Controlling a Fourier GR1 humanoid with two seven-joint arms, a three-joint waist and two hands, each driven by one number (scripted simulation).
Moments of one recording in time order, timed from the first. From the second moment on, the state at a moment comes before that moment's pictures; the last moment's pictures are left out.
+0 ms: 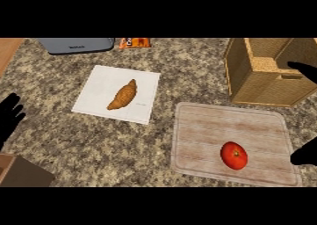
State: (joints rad) left arm 0.10 0.77 -0.11 -1.80 0.50 0.31 0.37; right arm -0.53 -1.12 0.41 -1.96 -0.19 0.15 1.05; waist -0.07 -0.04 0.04
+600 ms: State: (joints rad) left arm 0.12 0.78 -0.13 -1.83 0.49 0.32 0.34; right arm -0.45 -1.12 0.45 -2.04 -0.16 0.08 1.08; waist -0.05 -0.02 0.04
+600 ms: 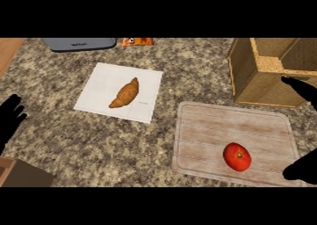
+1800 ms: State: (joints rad) left arm 0.12 0.78 -0.16 -1.84 0.49 0.34 0.31; right arm -0.28 -1.01 0.59 -2.02 0.08 -0.05 1.05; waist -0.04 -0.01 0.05
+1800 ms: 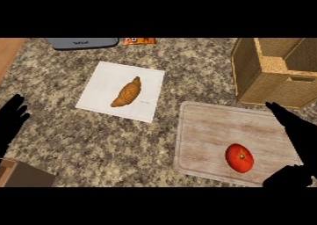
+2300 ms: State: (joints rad) left arm 0.10 0.78 -0.17 -1.85 0.49 0.34 0.30; right arm -0.24 -0.95 0.63 -1.96 0.16 -0.07 1.04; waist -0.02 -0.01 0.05
